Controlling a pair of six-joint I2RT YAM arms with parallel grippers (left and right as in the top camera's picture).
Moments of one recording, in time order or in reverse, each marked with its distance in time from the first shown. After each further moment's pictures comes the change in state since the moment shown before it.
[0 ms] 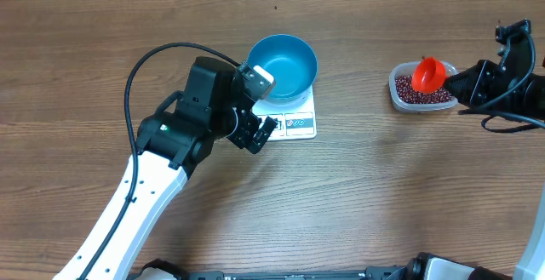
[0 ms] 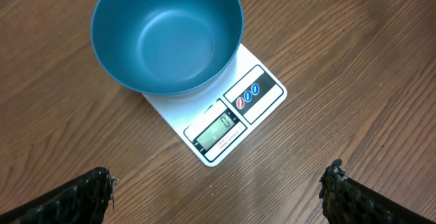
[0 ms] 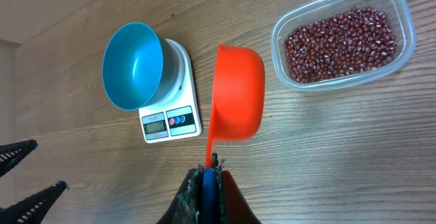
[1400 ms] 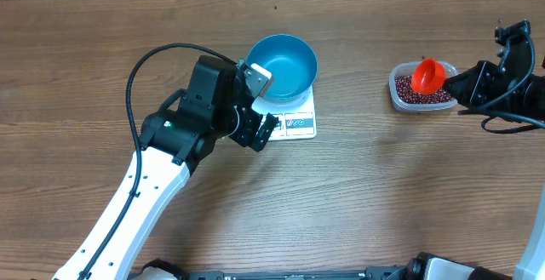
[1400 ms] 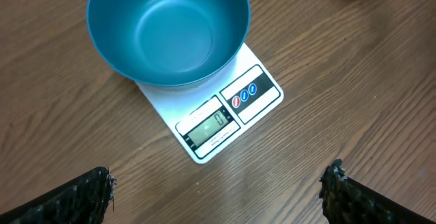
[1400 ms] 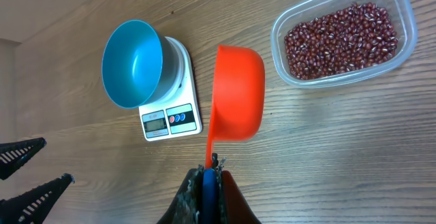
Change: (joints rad) left arm 0.000 0.021 0.000 0.000 -0.001 -0.110; right arm 0.000 0.000 0.000 -0.009 0.000 0.000
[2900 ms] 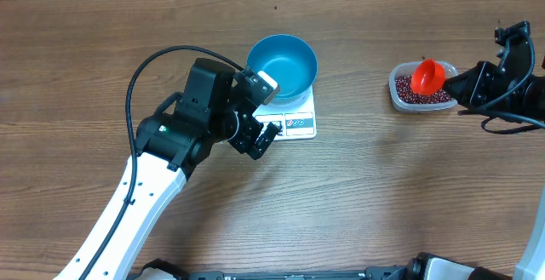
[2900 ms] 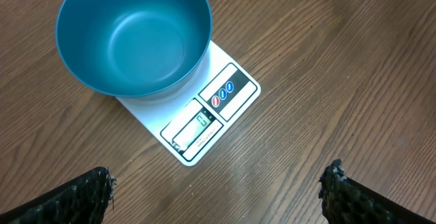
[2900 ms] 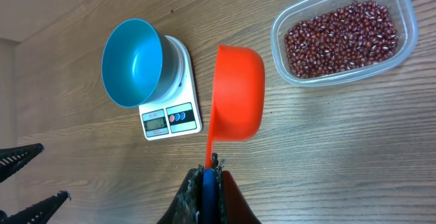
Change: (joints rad) left arm 0.000 -0.030 0.002 -0.029 0.086 0.134; right arm 0.000 0.000 0.000 -0.005 0.000 0.000
